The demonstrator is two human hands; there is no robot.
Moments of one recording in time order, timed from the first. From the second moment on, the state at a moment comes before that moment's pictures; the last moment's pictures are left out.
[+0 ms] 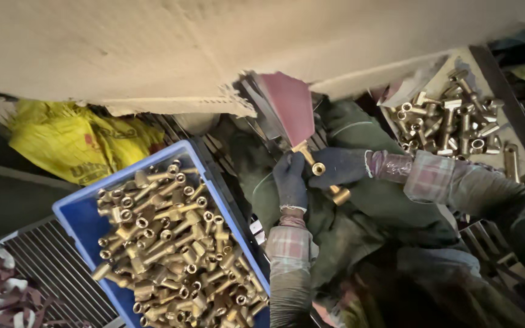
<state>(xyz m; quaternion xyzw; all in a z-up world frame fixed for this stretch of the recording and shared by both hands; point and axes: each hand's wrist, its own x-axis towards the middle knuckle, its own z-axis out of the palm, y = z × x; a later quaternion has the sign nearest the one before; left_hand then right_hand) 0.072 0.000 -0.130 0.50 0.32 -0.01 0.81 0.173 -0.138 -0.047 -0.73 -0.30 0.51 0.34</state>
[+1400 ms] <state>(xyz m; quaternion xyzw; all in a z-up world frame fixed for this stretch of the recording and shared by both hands) 0.093 -0.005 -0.171 0.74 0.18 0.08 0.64 0.198 -0.134 -0.074 -0.67 -0.24 0.52 0.46</state>
